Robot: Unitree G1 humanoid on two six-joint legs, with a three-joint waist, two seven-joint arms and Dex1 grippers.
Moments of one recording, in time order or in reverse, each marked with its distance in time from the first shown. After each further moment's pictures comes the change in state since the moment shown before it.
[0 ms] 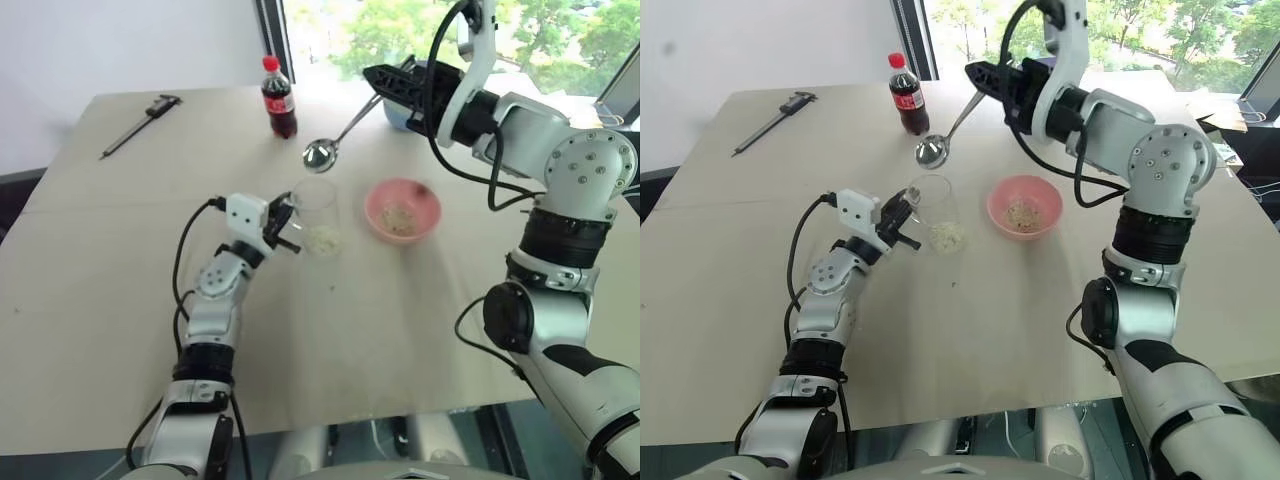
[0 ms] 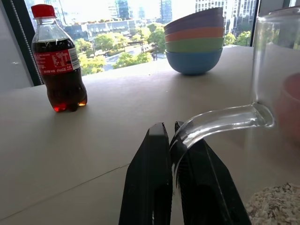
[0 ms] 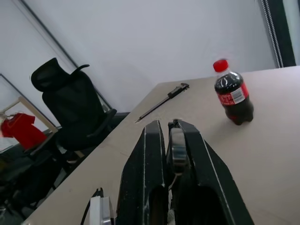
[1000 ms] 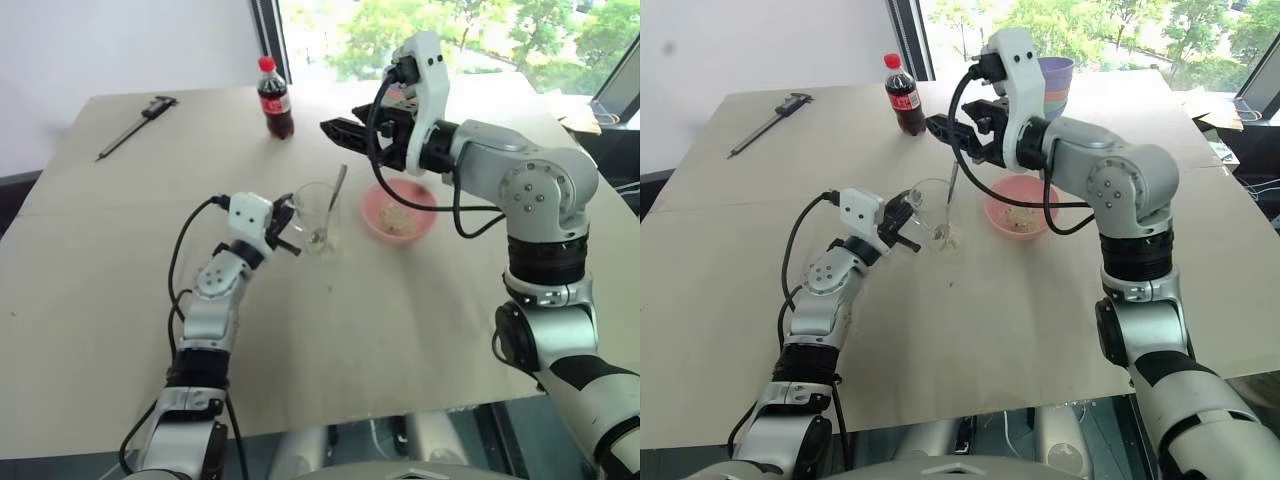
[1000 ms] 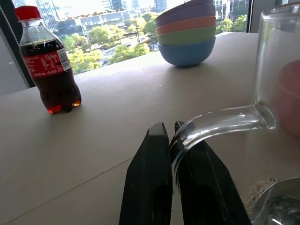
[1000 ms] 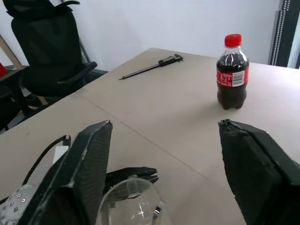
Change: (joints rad) left arm 0.032 0.020 -0.018 -0.101 0.040 0.078 0.020; right arm 0.080 -0.079 0.321 -0.047 -0.201 -0.192 0.159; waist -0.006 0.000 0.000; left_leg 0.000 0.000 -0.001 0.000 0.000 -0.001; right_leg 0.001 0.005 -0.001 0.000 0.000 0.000
